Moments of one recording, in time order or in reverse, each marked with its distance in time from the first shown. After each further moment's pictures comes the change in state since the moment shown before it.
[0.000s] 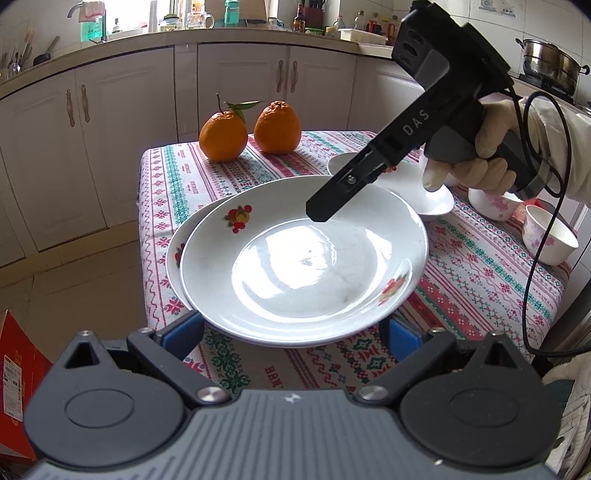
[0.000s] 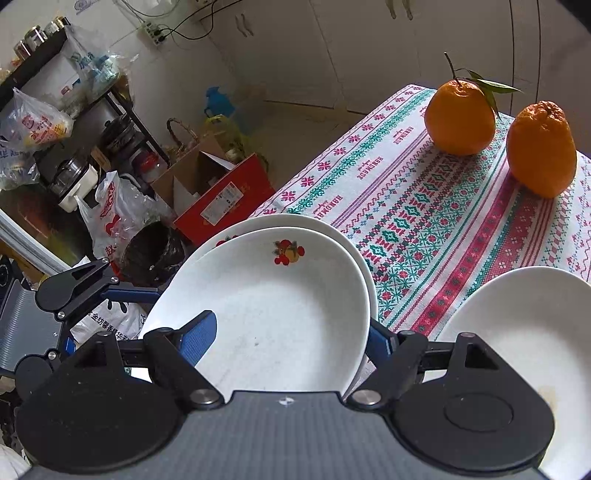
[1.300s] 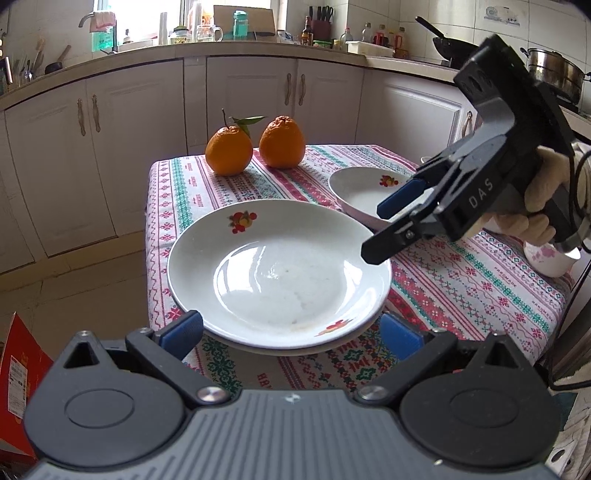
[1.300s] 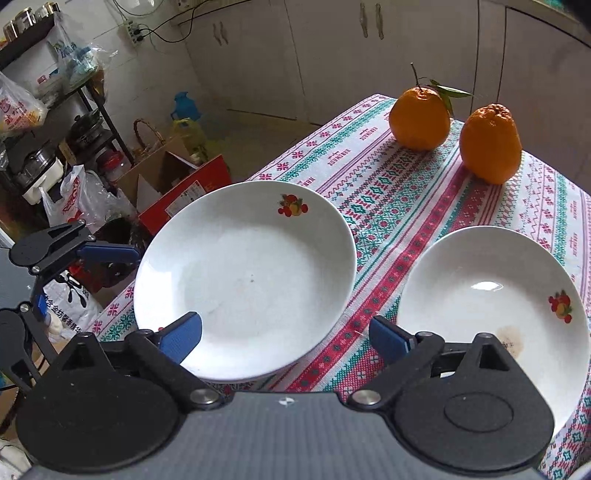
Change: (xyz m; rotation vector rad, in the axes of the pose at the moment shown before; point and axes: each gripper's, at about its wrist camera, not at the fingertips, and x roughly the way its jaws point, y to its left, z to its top) left arm -0.010 -0.011 0.002 -0.012 -0.048 0.038; right arm -0.024 0.030 -0.056 -0.044 -0.083 -0.224
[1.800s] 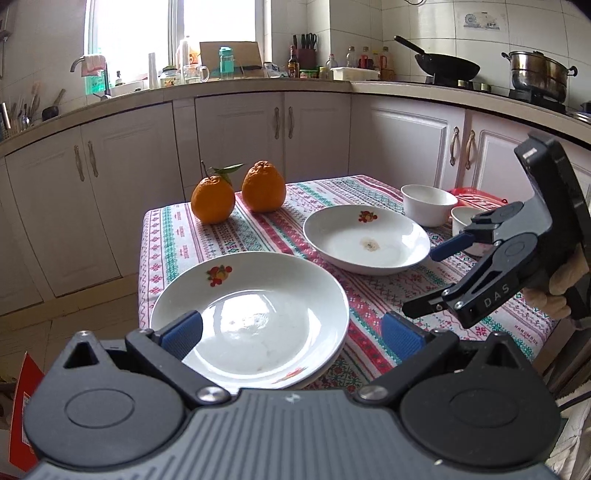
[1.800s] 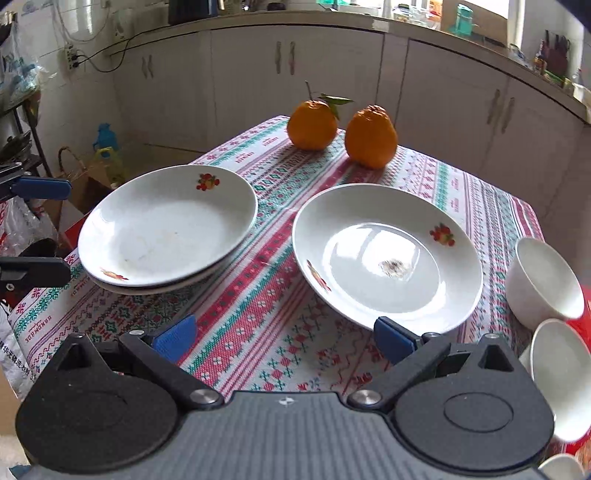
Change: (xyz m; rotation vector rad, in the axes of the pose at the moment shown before) left arm -0.016 -0.040 0.025 0.074 -0.088 0.026; right arm -0.044 -0.007 -0.086 0.110 -0.137 -0.276
